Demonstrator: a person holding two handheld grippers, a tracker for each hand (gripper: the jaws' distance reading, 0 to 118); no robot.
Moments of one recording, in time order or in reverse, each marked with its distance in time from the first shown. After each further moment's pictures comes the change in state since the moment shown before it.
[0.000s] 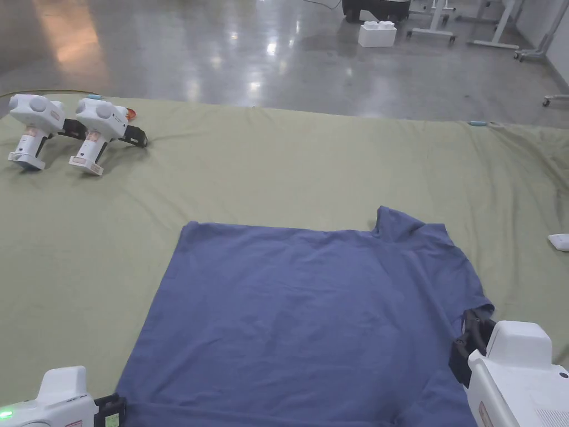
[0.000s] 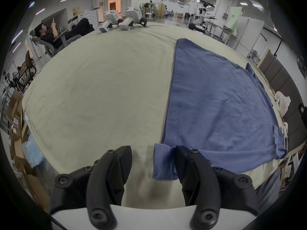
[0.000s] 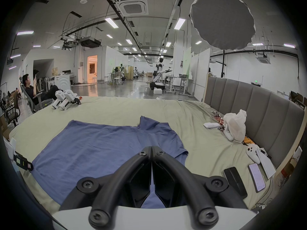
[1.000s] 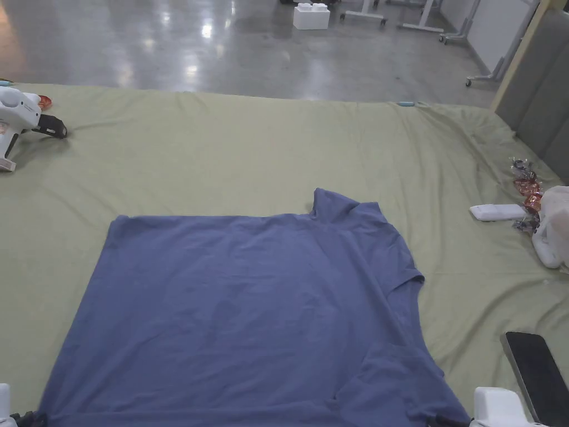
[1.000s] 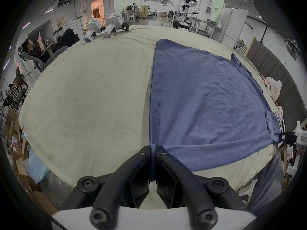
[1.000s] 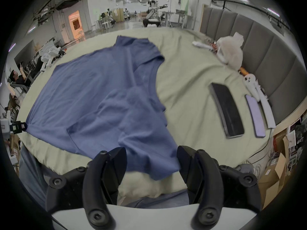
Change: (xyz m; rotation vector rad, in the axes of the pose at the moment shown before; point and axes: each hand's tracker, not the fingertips) left arm -0.002 0.000 0.021 0.009 -0.077 -0.105; right arm 0.090 -0.100 0.006 -0.677 0.026 -0.080
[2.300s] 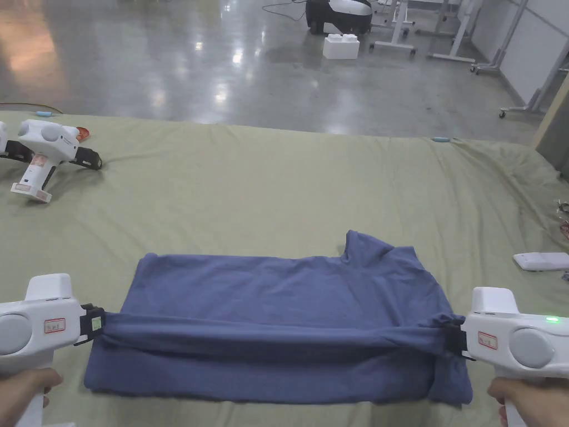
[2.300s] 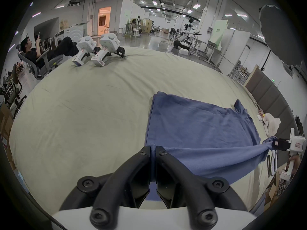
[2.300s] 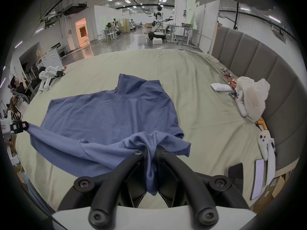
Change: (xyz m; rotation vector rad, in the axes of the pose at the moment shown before) left arm 0.000 0.183 -0.071 0.157 -0.066 0.091; right arm -0.014 0.221 -0.051 0.138 0.027 0.037
